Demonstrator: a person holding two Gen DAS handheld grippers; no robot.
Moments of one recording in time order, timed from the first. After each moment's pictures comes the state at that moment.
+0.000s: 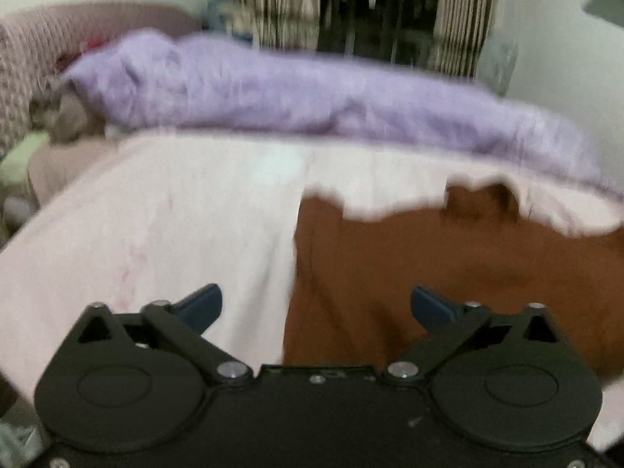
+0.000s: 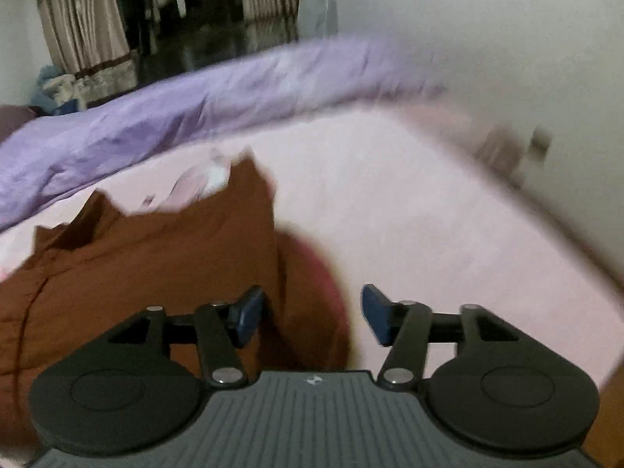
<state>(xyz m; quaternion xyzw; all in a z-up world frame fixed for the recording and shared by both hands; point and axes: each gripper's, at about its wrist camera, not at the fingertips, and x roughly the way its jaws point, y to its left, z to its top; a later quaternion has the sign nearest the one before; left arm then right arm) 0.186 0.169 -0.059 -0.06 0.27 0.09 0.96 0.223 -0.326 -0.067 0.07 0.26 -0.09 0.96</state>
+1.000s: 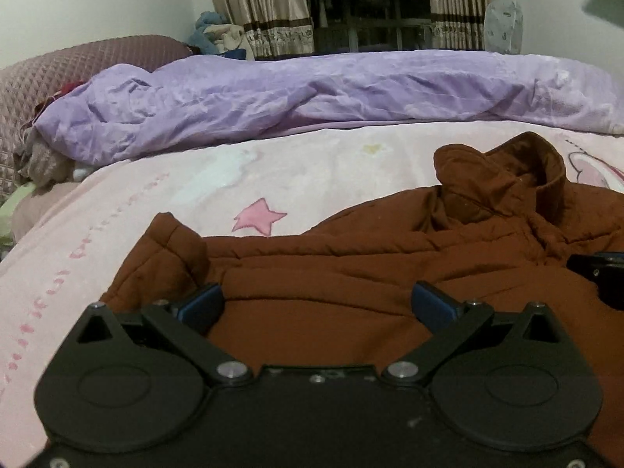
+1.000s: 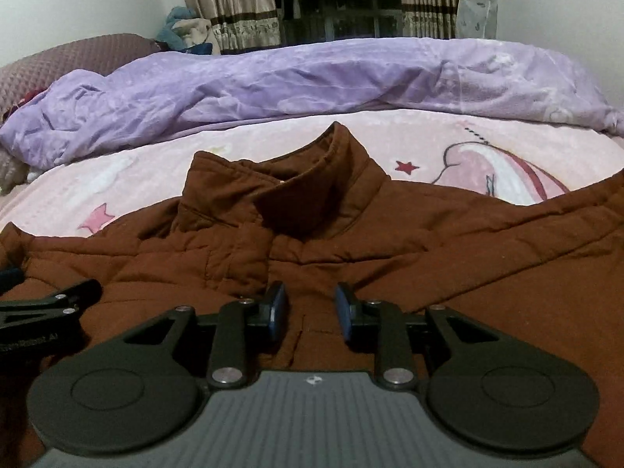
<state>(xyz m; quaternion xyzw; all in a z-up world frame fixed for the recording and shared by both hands) 0.344 0.072 -0.146 0.03 0.29 0.14 0.95 0.344 -0.114 -0.122 0.04 0.31 0.14 0.94</state>
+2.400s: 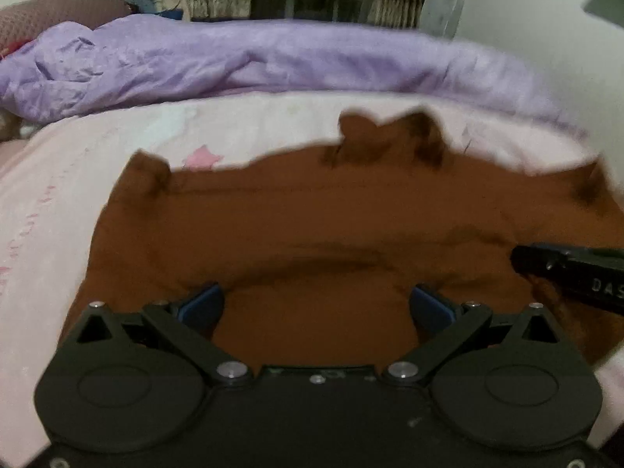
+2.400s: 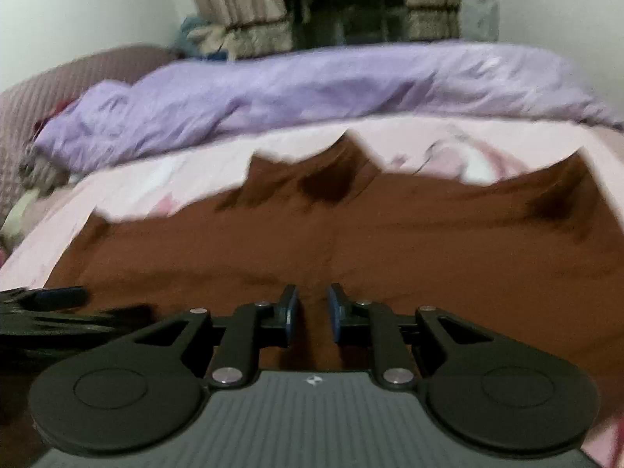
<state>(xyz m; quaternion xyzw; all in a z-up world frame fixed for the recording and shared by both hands) 0.260 0.052 -0.121 -0.01 0.35 0.02 0.94 0.247 -0.125 -0.090 0.04 0.32 0.16 0.93</state>
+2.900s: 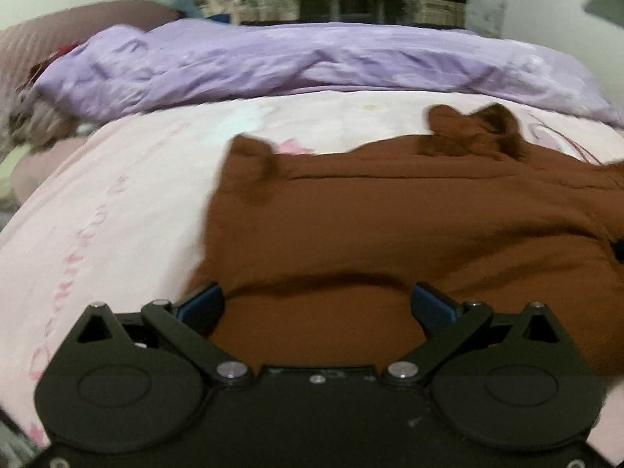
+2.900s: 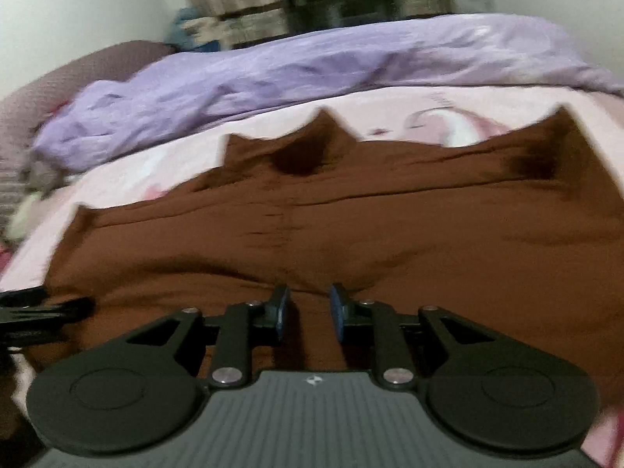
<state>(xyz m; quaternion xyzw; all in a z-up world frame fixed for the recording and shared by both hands) 0.238 0.110 -0.122 -0.01 0.34 0.10 0.93 0.248 -0.173 -0.097 0.06 0.33 0.13 0.93</state>
